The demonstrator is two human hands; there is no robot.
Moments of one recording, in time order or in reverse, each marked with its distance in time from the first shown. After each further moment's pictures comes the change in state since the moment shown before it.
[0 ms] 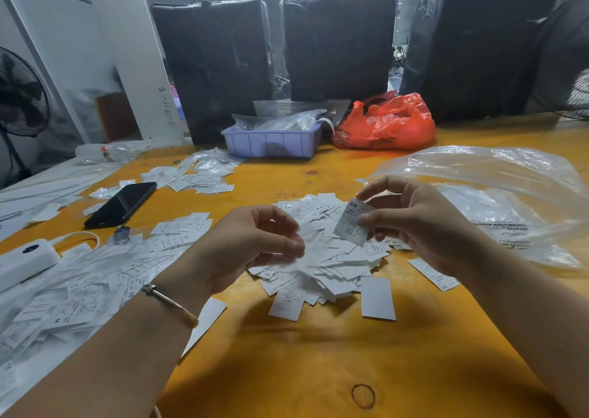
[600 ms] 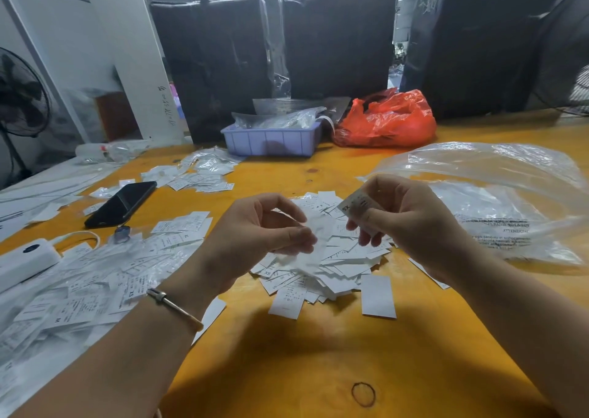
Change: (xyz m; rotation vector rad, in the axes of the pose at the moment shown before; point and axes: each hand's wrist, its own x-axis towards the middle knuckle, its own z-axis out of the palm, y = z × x) left_hand -0.005 0.000 0.010 0.132 0.028 0.252; right_hand -0.008 0.000 0.015 -0.254 0.038 -0.224
